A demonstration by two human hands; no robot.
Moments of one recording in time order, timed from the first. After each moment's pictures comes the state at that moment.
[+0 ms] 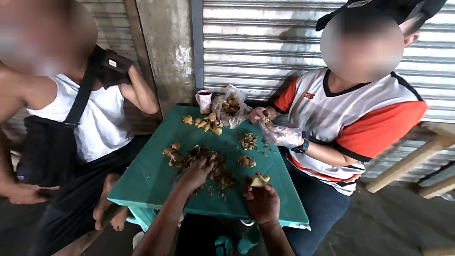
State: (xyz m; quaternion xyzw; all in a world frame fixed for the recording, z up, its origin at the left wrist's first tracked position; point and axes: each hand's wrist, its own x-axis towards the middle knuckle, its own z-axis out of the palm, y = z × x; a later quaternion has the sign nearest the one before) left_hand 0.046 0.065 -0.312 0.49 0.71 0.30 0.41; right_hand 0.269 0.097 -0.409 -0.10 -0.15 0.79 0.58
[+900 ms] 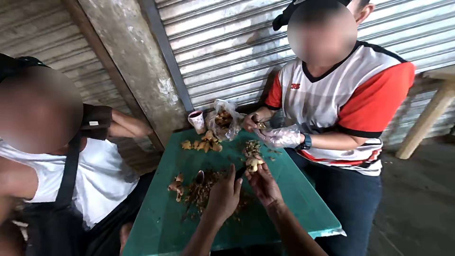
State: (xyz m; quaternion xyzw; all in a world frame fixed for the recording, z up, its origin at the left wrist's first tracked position) left_hand 0.094 0.089 -0.297 0.70 0.66 0.16 0.20; right_hand 0.229 0.163 -0.392 -0.05 -0.19 0.73 0.66
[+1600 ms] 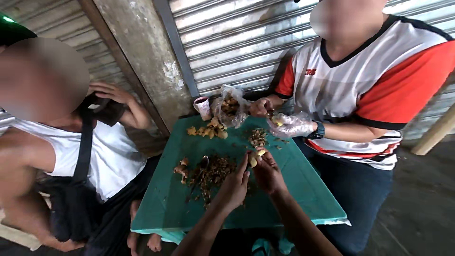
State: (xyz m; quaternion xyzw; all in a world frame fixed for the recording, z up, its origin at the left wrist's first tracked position) left_hand 0.105 0.080 -0.307 0.68 0.63 0.19 0.32; right_hand 0.229 0.155 -0.391 -0.11 -0.36 0.67 0.64
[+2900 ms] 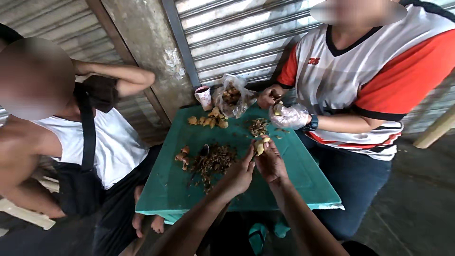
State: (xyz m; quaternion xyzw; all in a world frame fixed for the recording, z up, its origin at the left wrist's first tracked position) left_hand 0.124 0.071 -0.285 0.67 0.64 0.14 0.36; right_hand 0.238 0.147 -0.388 -0.11 -0.28 0.70 0.64
